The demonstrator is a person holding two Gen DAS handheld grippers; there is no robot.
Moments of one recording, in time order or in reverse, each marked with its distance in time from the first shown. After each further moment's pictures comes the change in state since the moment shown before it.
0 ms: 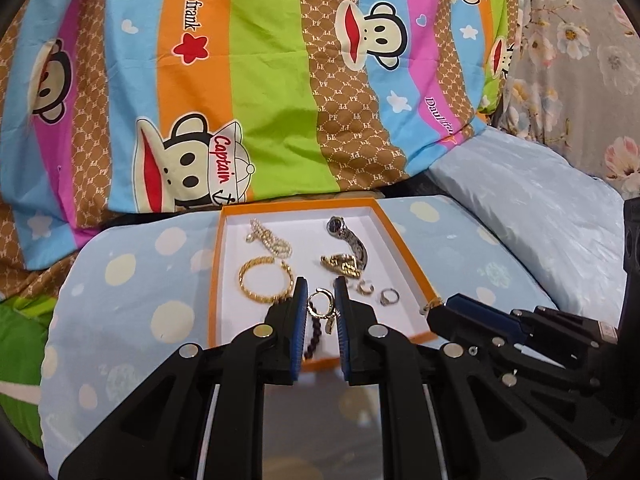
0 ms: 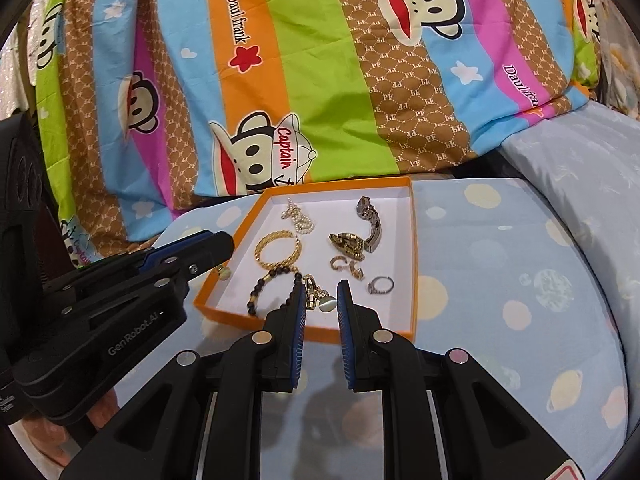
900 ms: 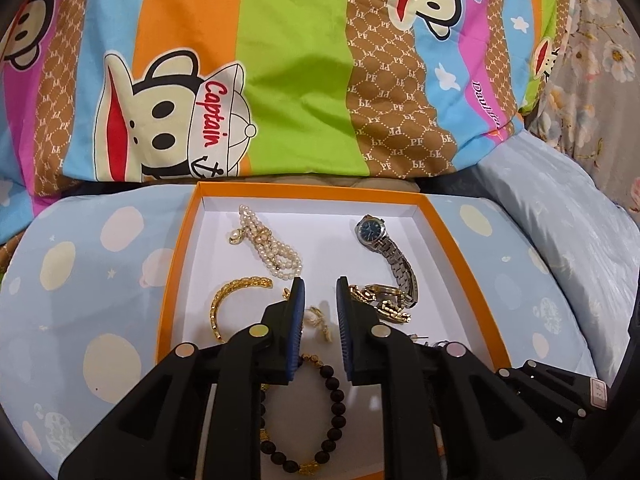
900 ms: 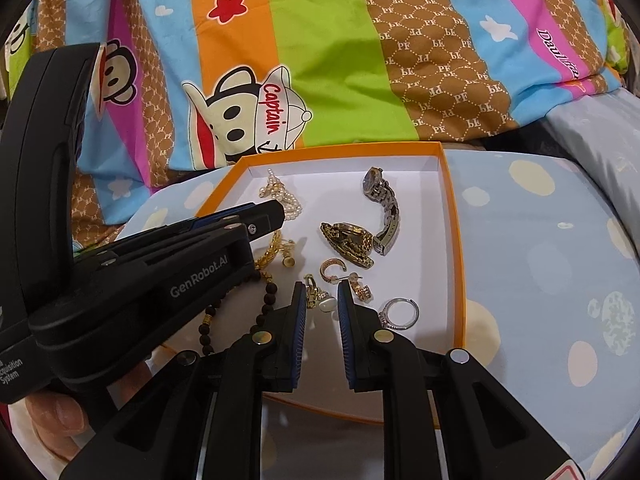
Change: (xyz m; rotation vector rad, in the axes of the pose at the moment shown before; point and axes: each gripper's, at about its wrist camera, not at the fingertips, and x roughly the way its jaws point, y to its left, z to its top) left arm 0.108 0.031 0.013 -0.127 0.101 -0.024; right arm 0.091 -0.011 0.008 -0.014 0.108 0.016
